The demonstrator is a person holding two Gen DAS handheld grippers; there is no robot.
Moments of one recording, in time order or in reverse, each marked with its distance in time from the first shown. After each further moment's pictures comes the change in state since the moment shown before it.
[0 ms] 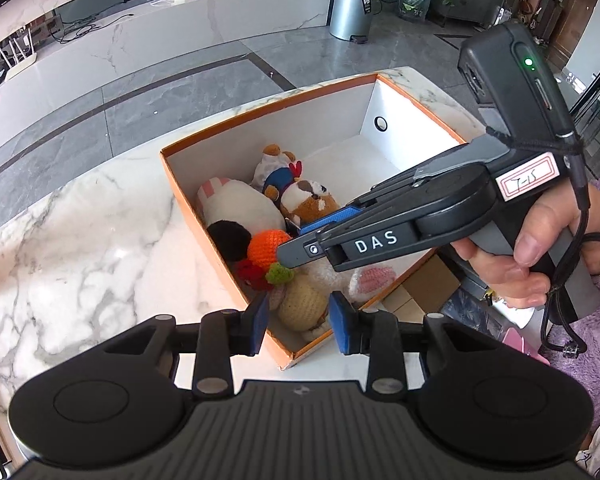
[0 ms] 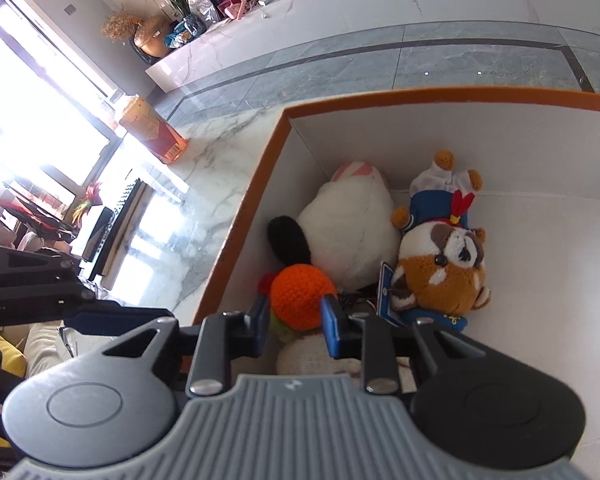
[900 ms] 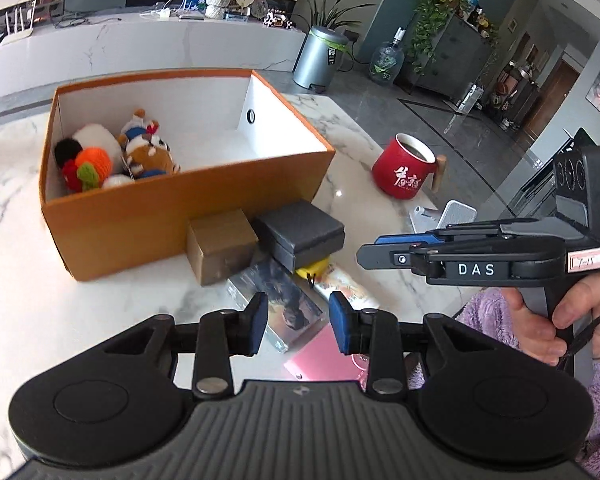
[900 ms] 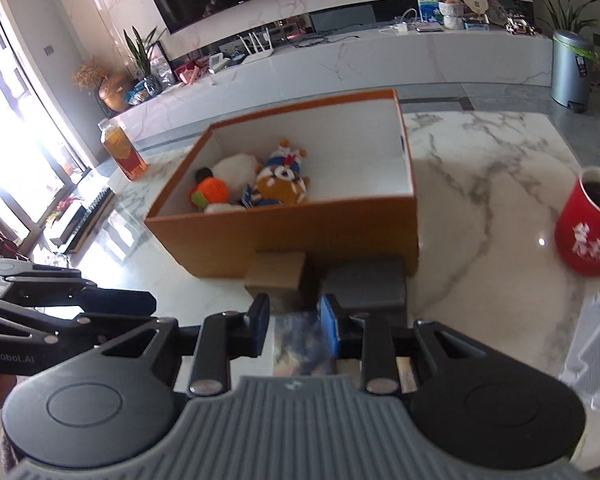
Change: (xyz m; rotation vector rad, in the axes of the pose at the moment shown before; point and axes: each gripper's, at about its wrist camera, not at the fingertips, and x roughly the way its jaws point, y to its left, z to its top) left arm -0.001 -0.161 -0.097 -0.203 -0.179 -0.165; right arm -0.195 -0.047 -0.192 0.002 -0.222 -0.219
